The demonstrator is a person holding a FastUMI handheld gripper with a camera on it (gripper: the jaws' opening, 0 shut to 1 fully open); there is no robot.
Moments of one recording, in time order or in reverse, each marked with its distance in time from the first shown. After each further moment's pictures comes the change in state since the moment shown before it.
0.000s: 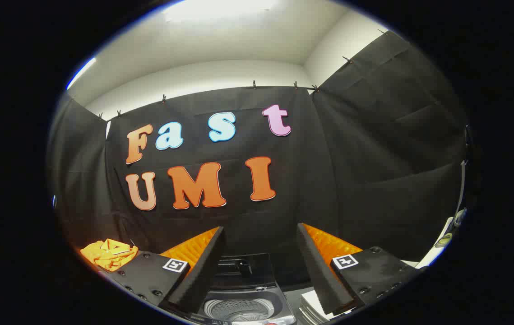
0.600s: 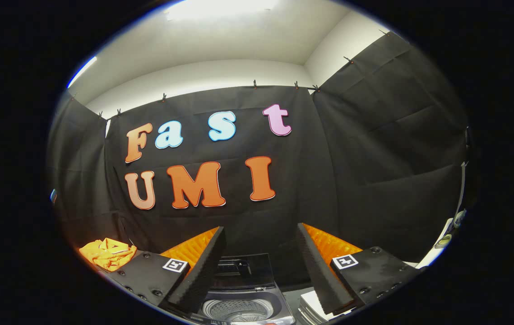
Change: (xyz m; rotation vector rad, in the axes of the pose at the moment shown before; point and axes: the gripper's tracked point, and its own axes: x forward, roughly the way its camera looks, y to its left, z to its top) arm 0.004 0.002 -0.003 -0.007 0.002 -0.002
